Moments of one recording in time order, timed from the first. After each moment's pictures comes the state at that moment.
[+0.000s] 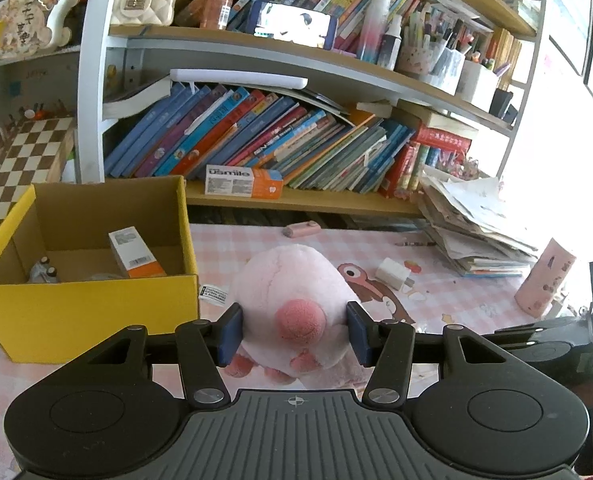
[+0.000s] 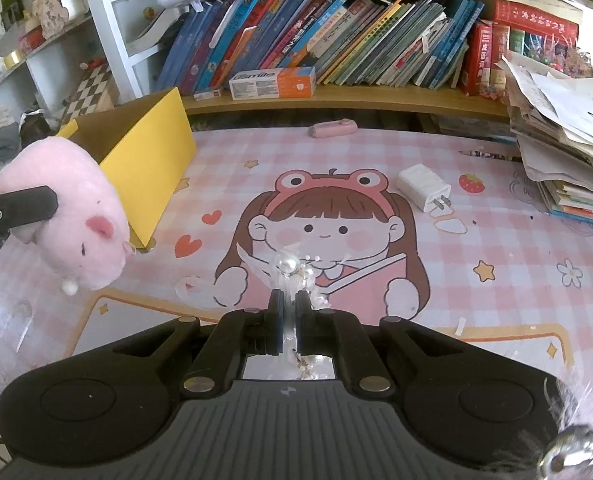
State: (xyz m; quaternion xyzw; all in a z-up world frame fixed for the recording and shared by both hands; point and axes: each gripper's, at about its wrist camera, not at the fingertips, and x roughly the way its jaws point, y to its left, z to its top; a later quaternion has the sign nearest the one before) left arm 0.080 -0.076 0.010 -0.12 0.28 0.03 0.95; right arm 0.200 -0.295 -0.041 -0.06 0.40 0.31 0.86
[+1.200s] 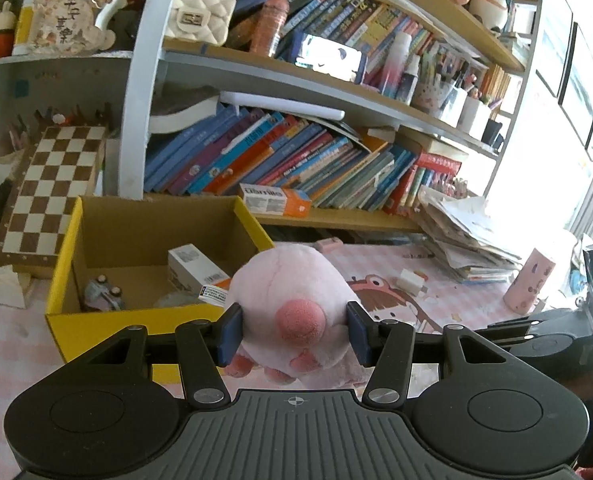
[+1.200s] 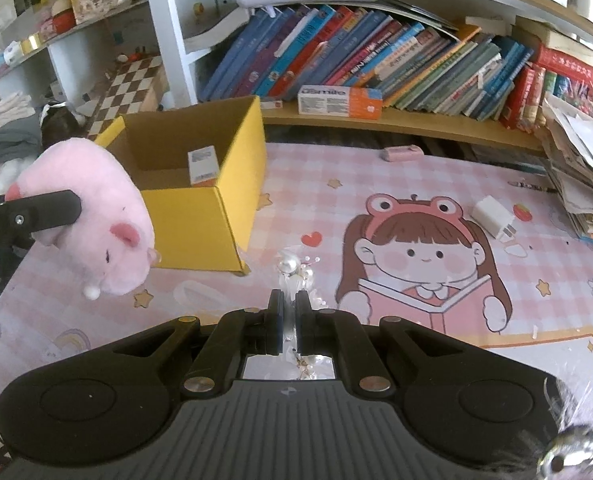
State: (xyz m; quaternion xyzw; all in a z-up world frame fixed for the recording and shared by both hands) left arm 0.032 0.045 0.019 -0.13 0.25 -0.02 0.96; right arm 0.134 -0.175 -0.009 -0.08 0.38 0.30 0.87
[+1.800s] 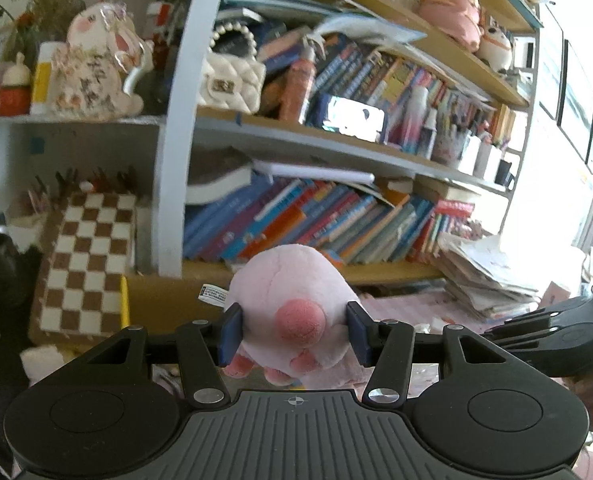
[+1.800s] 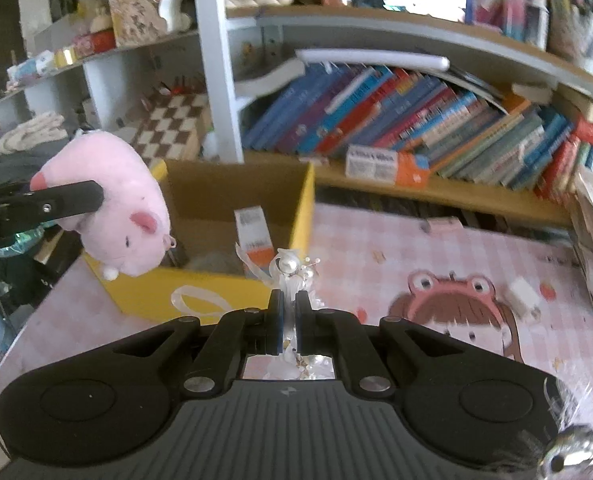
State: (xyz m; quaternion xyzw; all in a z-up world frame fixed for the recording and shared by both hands) left arm 0.036 0.108 0.053 -0.10 0.18 0.00 0.98; right arm 0.144 -0.111 0.042 -0.10 0.33 0.35 0.87
